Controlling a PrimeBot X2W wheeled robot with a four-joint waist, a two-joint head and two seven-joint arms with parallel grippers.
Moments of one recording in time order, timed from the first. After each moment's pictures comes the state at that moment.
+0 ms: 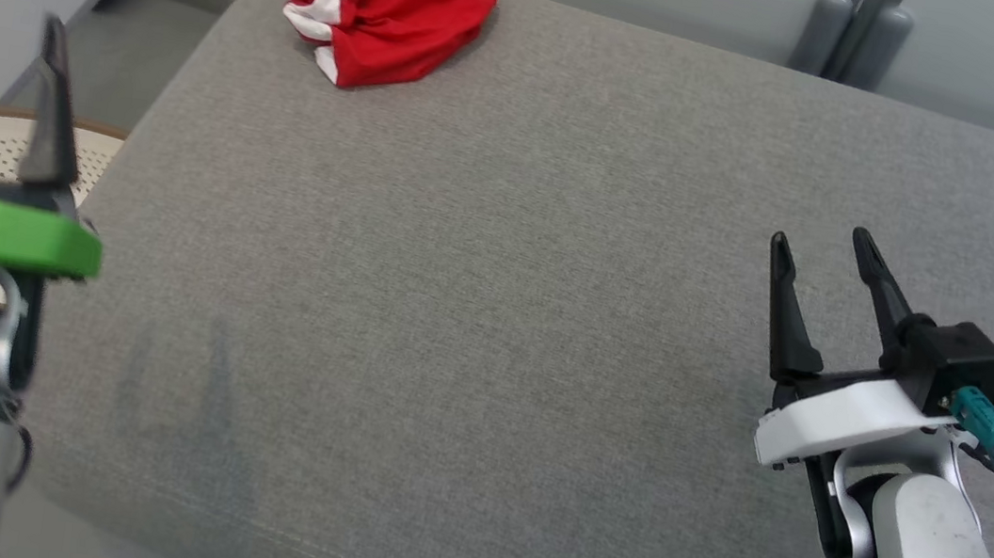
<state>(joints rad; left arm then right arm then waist) -0.42 0.28 -0.02 0.13 -0.25 0.02 -0.17 -0.25 -0.05 0.04 0.11 0.07 0.13 -0.12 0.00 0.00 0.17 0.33</state>
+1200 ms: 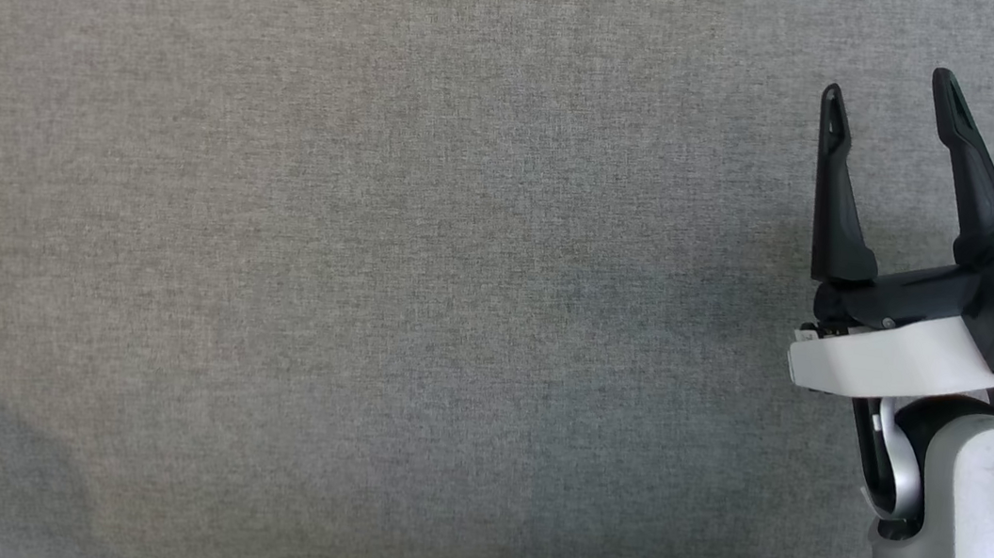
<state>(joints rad) -1.04 0.49 -0.01 0.85 -0.29 -0.01 0.06 -0.34 -0.05 0.05 -0.21 -0.06 0.13 -0.03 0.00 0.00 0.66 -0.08</state>
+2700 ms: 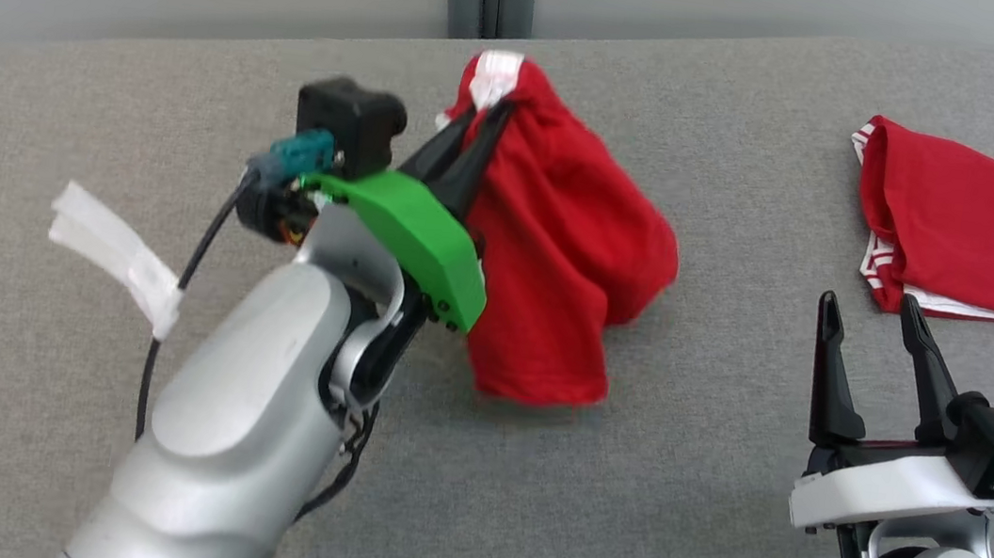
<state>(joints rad) -0.72 0.07 -0.56 0.36 -0.63 -0.02 0.06 -0.11 -0.05 -0.02 0.03 0.13 0.13 -0.17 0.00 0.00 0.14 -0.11</state>
